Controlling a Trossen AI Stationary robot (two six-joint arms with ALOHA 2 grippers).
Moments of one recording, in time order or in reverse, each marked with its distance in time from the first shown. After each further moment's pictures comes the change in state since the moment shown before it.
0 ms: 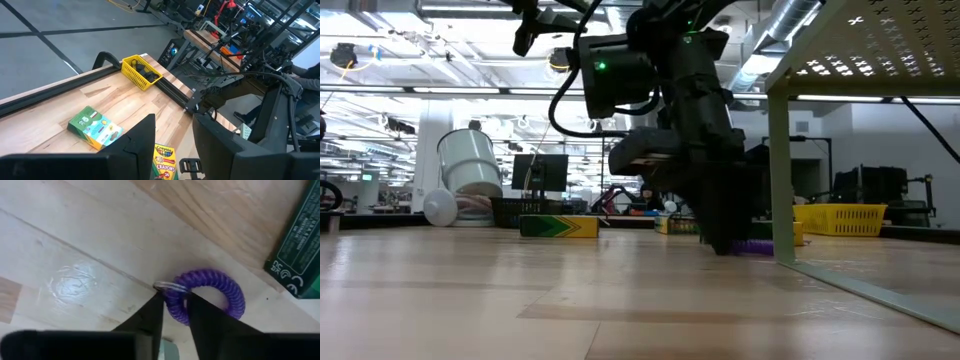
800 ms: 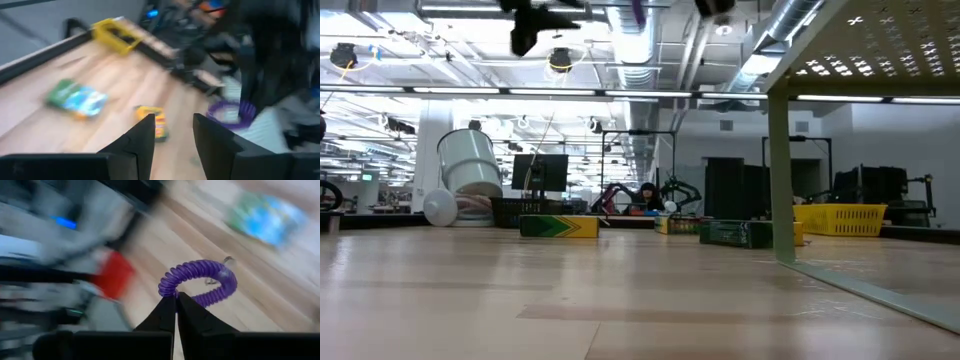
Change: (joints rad) left arm -0.013 -0.019 -0.001 -0.129 0.202 0.096; right arm -0.070 -0.591 -0.003 0.389 0.166 -0.035
